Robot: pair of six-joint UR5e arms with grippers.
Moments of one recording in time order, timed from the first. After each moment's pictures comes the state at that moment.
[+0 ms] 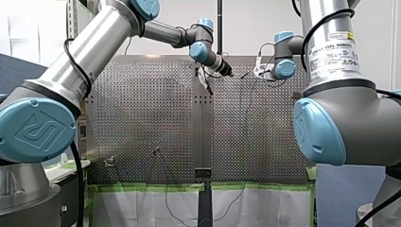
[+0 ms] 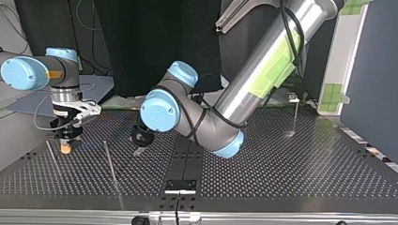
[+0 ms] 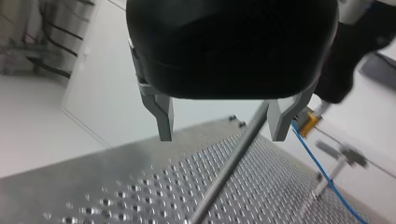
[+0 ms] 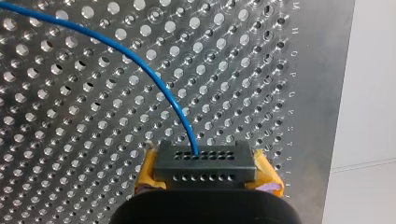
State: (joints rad) left arm -0.61 -2.17 -0.87 -3.36 -1.53 -2.23; right arm 1.79 -1.25 1.49 -0.33 1.50 1.72
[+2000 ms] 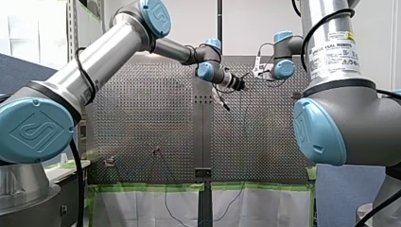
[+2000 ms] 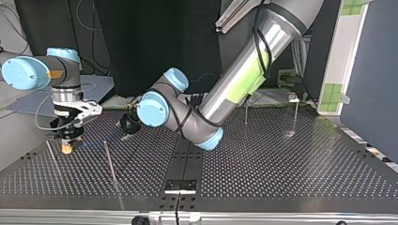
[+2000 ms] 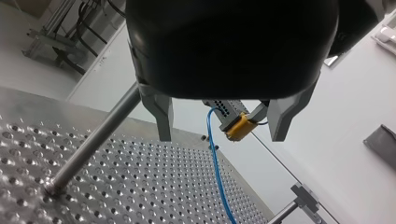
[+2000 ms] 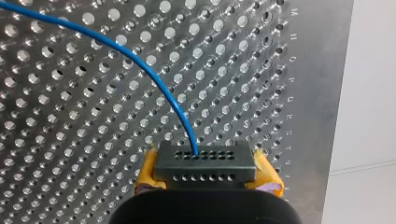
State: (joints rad) left arm -0.64 -2.32 -0.83 -3.27 -1.36 -2.46; right arm 1.79 -1.25 1.49 -0.33 1.50 1.72
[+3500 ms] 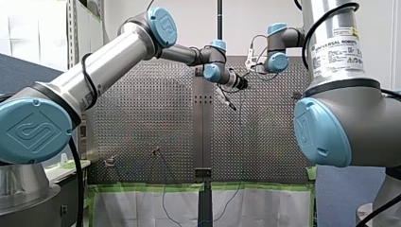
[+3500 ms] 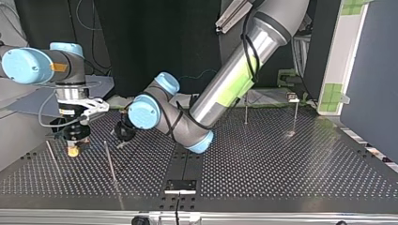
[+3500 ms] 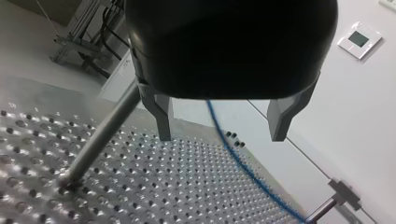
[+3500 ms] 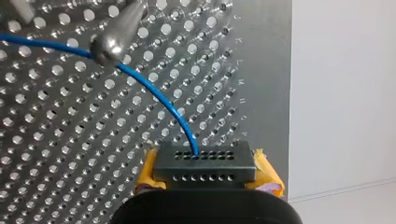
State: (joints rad) left arm -0.66 -2.39 -0.69 -3.27 -1.44 -2.51; right arm 1.85 -1.30 1.49 -0.33 1.50 1.72
